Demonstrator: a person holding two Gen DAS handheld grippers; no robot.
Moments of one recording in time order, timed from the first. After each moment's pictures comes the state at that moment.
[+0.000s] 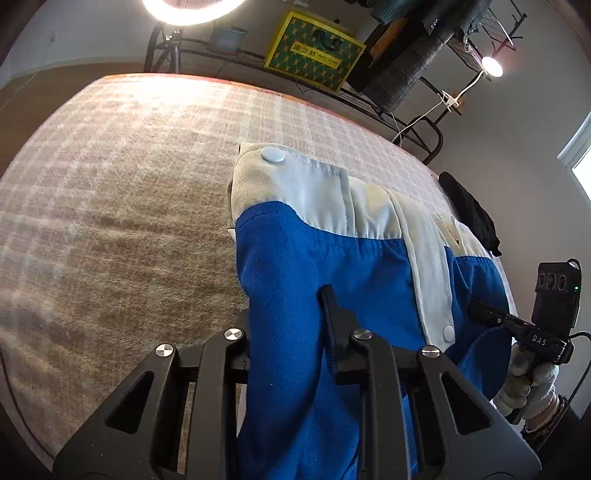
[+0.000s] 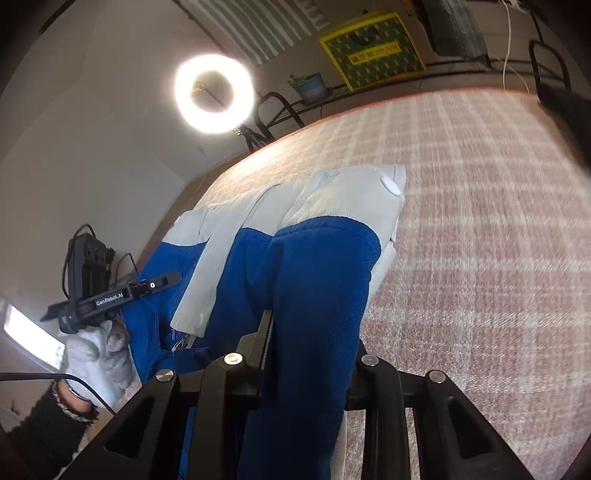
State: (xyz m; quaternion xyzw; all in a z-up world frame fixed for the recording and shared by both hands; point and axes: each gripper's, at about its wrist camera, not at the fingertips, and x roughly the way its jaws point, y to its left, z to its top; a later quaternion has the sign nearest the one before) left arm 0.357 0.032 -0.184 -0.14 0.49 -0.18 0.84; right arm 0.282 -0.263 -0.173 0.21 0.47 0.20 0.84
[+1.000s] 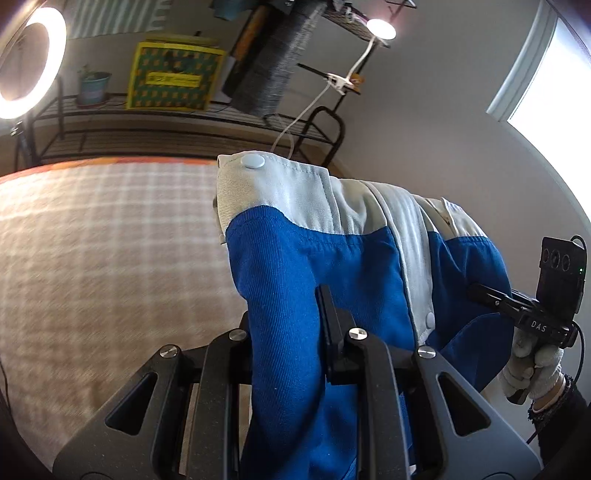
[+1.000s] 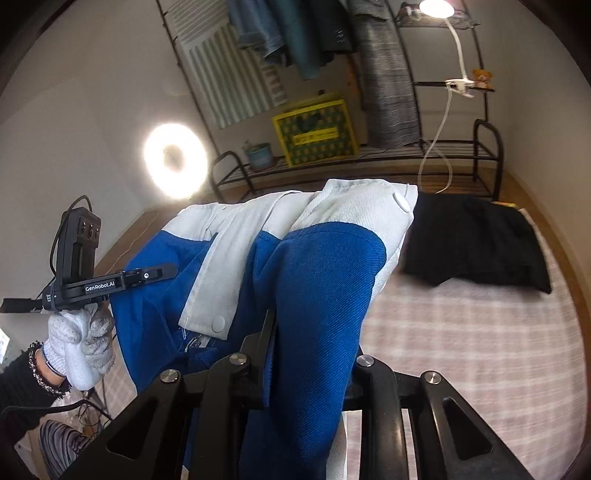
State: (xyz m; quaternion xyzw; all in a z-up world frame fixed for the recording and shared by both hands) left arm 0.390 -0.226 -0.105 -0.09 0.43 -0.33 0.83; right arm 0.258 -0.472 -0.066 0.13 0.40 0.10 0.90
